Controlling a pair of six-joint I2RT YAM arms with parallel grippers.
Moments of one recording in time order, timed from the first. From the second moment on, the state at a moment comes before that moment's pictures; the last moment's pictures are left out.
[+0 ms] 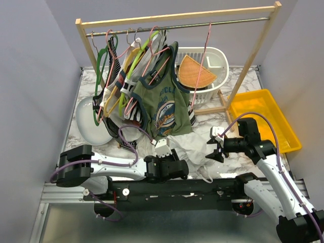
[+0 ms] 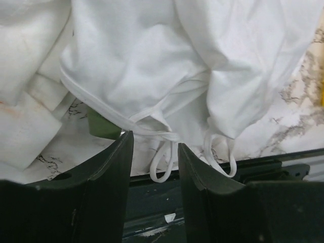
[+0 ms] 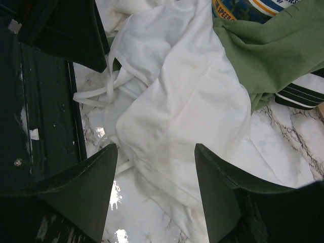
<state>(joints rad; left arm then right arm) -1.46 1.42 0.81 -0.43 -0.63 -1.60 0.23 0.75 0.64 -0.79 -0.88 -0.86</state>
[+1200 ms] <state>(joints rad) -1.41 1.49 0.80 -0.42 -0.65 -1.63 0.23 0.76 0.64 -0.78 -0.88 -0.86</state>
